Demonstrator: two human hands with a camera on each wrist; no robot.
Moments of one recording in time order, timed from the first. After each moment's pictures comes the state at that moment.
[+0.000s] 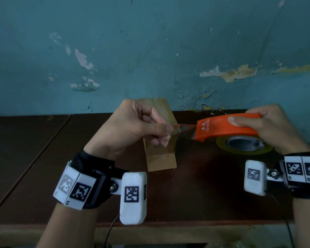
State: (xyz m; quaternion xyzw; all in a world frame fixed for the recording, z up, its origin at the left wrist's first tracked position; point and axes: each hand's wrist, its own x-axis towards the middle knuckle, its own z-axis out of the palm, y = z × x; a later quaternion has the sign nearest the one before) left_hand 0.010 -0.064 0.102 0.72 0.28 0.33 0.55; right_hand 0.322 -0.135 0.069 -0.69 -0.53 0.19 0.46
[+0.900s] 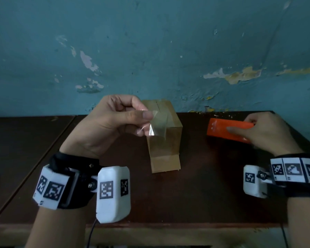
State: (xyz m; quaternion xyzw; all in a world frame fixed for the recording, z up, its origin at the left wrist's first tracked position) left_hand -0.024 -0.058 0.115 0.65 0.23 0.39 0.61; right_hand 0.316 -0.122 0.062 -0.84 -0.49 0.06 0.23
